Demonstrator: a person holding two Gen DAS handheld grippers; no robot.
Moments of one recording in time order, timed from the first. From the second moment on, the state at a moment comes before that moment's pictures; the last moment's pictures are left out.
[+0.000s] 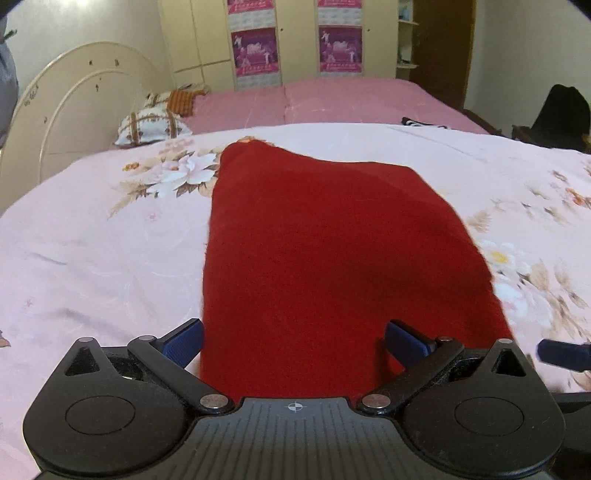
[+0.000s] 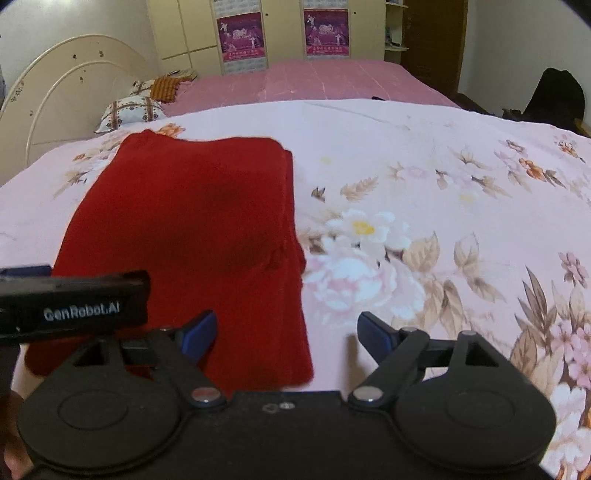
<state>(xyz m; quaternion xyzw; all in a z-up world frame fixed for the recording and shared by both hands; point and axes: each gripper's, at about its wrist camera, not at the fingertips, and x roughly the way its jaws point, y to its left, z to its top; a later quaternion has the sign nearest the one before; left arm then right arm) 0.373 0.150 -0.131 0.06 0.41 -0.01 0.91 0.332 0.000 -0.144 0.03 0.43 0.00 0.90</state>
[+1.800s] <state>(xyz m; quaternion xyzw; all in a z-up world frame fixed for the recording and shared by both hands) 0.002 0.135 0.032 0.02 0.32 0.07 0.94 0.005 -0.066 0.035 0.00 0.23 0.04 0.97</state>
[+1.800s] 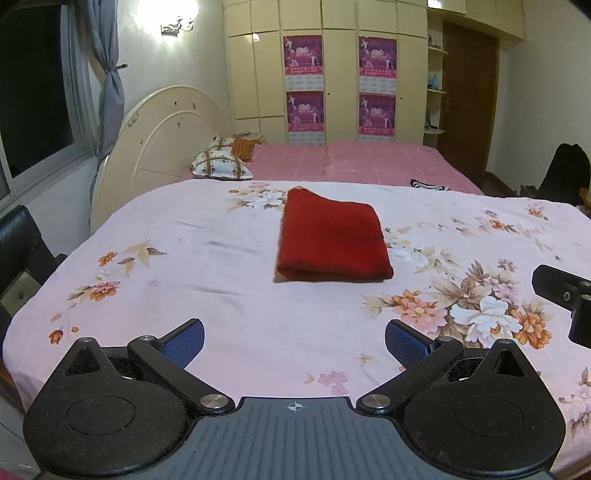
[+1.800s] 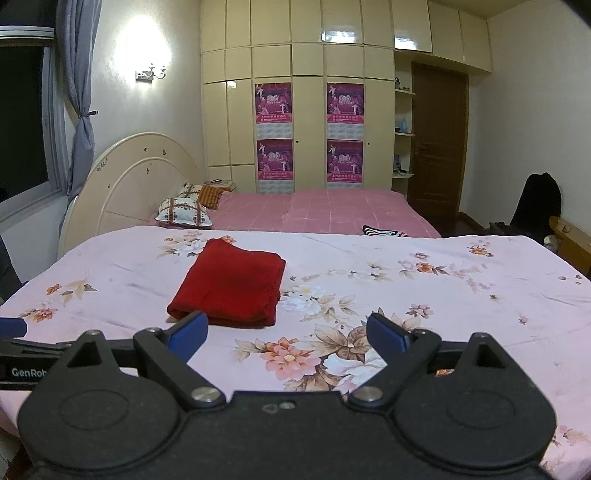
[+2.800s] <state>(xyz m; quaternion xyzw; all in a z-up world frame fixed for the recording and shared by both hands) 0.003 0.133 0.036 0.01 0.32 0.08 0.94 0.001 -0.078 0.032 -0.01 0.25 0.04 0.97</state>
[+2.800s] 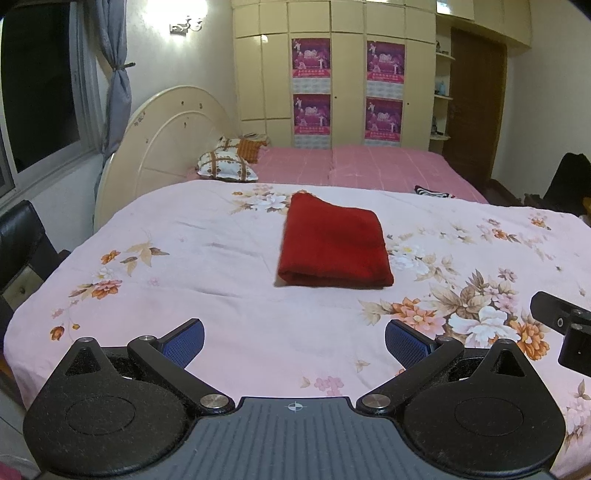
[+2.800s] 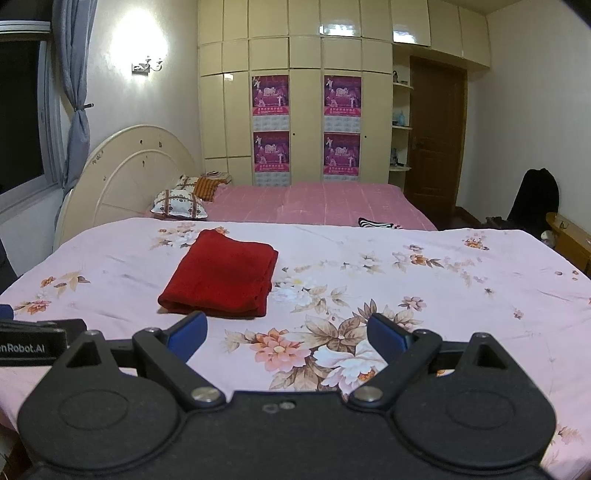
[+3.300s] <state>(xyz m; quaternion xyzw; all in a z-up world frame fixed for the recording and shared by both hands) 0.008 0.133 0.039 0.00 0.32 0.08 0.94 0.004 -0.080 0.028 -0.01 0.25 0.04 0.97</state>
